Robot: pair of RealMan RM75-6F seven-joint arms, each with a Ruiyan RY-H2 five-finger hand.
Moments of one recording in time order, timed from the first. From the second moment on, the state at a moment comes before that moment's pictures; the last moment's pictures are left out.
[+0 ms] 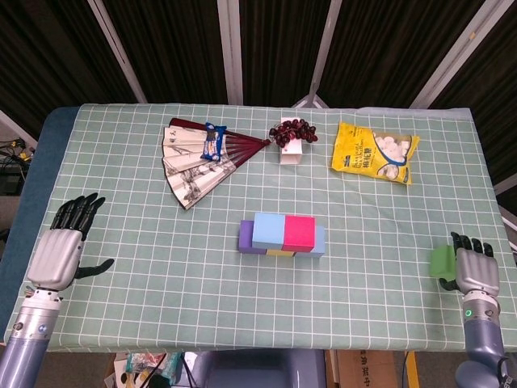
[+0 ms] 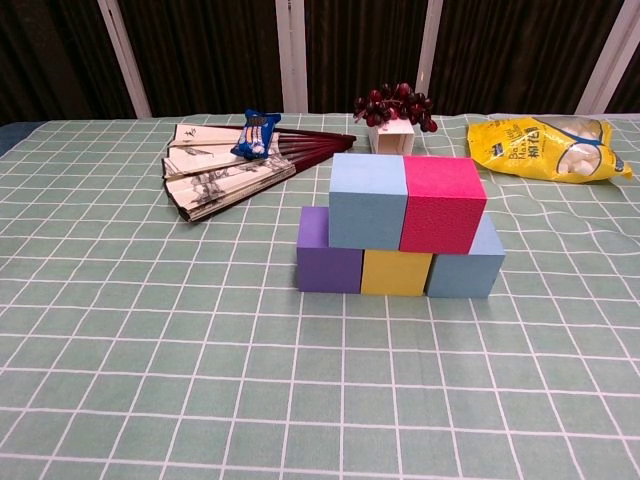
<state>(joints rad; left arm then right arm) -0.36 -1.12 -0.01 -2.02 1.31 1.51 0.31 0.37 -1.16 0.12 -1.68 -0.64 1.14 -0.53</state>
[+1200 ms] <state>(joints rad) -0.31 -1.13 -0.06 -1.97 1.33 1.44 0.27 0.37 -1.12 0.13 -1.77 -0.66 1.22 -0.52</state>
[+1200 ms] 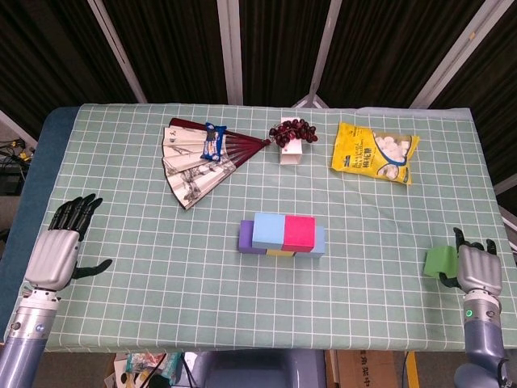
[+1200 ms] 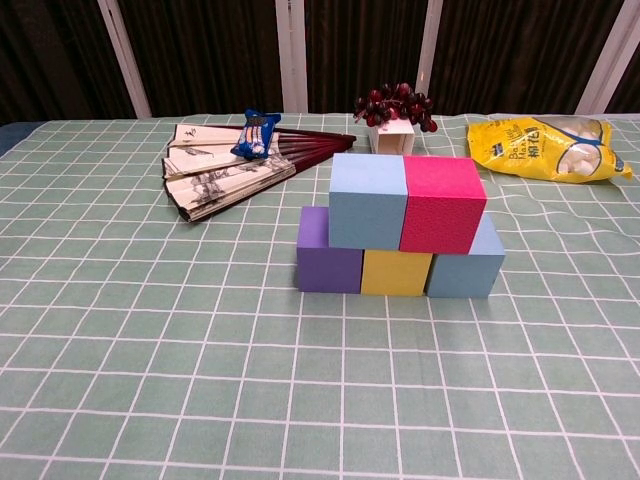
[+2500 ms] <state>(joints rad) -0.30 -1.21 -0.10 -1.79 1.29 1.34 0.16 0.99 -1.06 0.45 -2.35 -0.16 1.53 -1.04</state>
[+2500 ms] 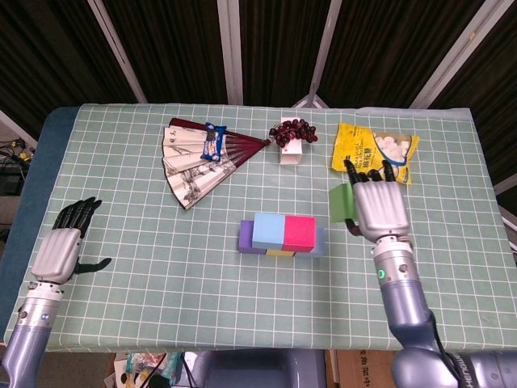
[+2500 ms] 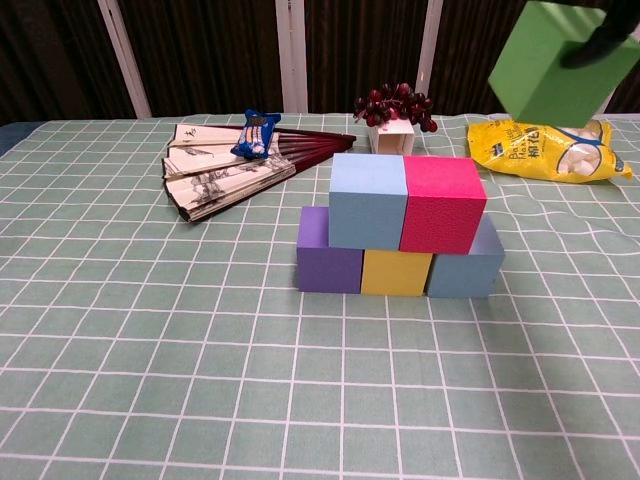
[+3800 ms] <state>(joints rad) -0.28 -1.08 -0.18 -1.91 1.31 1.41 0.14 1.29 -1.40 0.75 -2.23 0.32 1.84 -1.06</state>
